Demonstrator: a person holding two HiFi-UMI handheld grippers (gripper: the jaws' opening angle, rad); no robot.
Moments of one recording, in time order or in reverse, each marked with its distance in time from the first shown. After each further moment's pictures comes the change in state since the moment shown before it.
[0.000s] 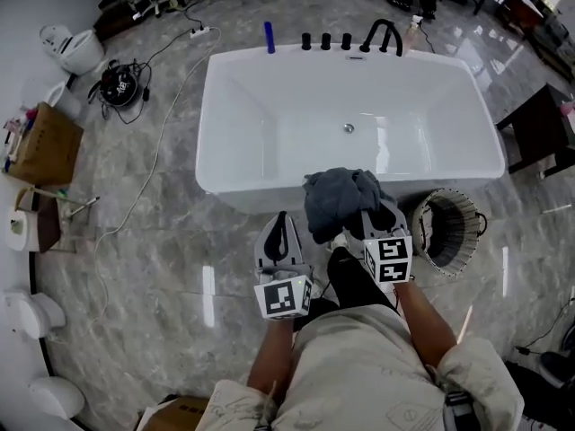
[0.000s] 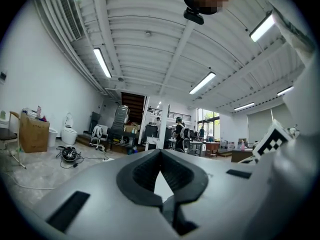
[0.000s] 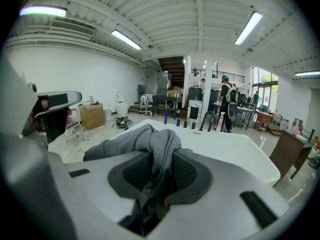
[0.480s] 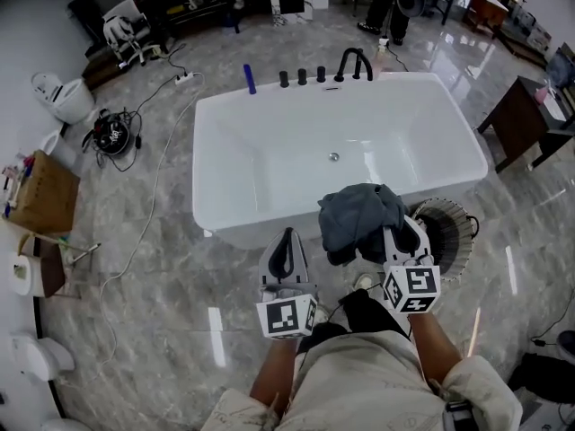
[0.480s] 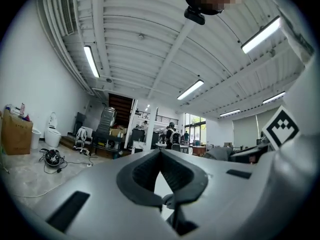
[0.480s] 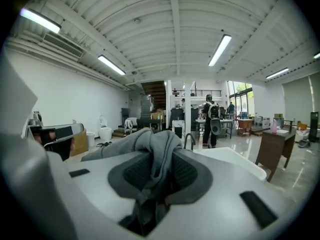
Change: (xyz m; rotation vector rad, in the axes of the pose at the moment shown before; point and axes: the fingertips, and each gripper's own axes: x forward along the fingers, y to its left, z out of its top) left arm -0.006 -0.051 0.058 0.009 -0.050 -0.168; right arm -0.118 -0.047 0.070 0.140 -0.261 -0.185
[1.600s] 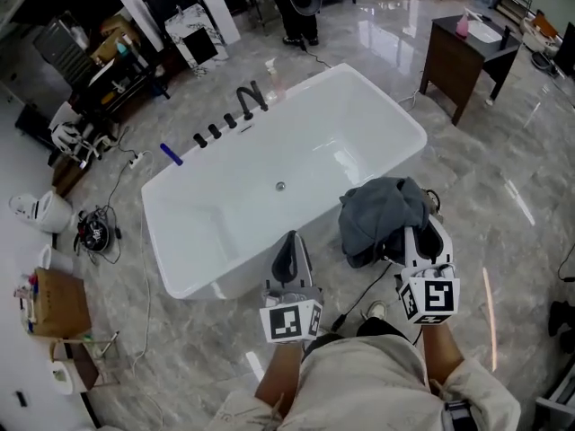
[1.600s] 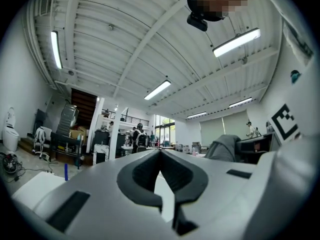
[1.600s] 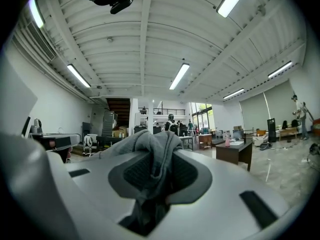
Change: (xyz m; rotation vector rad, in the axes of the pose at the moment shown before) left arm 0.111 -0.314 0.011 0.074 -0.007 -0.362; right arm -0.160 -0.311 0.033 0.089 -0.215 -0.409
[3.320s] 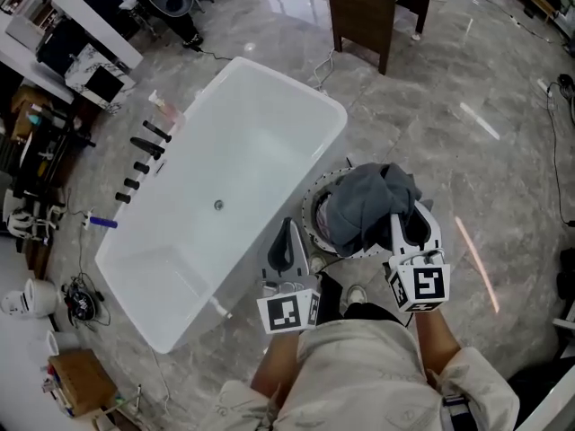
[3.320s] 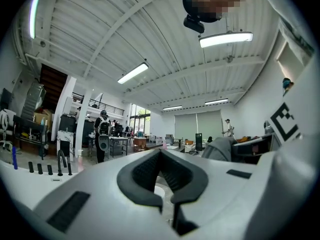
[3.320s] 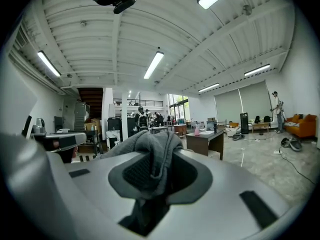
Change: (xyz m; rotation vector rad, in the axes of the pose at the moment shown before) left arm 0.196 -0.216 -0.084 -0.011 0.108 -0.316; right arm 0.032 -0.244 -0.064 0.064 0.110 -0.268
